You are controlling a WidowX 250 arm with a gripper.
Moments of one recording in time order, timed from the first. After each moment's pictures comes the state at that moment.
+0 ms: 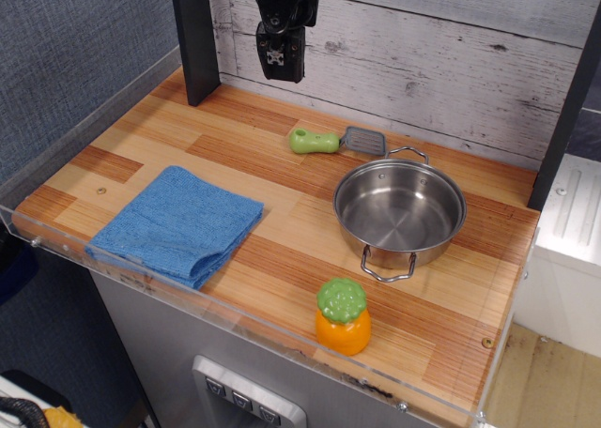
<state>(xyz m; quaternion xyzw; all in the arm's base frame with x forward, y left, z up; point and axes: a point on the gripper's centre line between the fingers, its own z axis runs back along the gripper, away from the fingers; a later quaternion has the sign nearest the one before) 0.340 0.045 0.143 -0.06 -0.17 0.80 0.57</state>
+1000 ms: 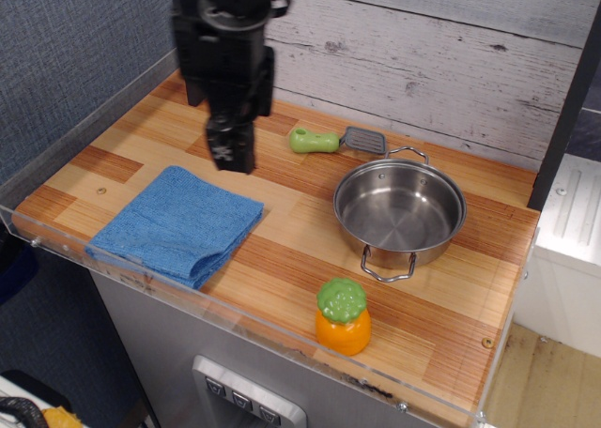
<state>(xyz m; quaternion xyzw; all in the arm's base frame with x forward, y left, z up) 0.277 0.052 0.104 -0.03 -0.13 0.81 0.57</state>
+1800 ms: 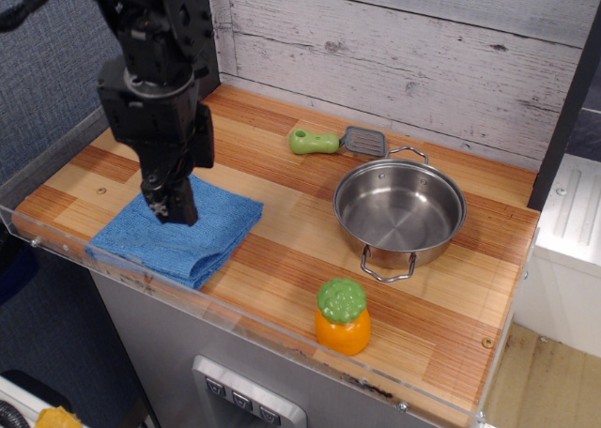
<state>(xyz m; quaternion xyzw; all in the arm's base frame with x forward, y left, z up) 0.247 0.089 0.061 -0.02 -0.10 0.83 0.55</state>
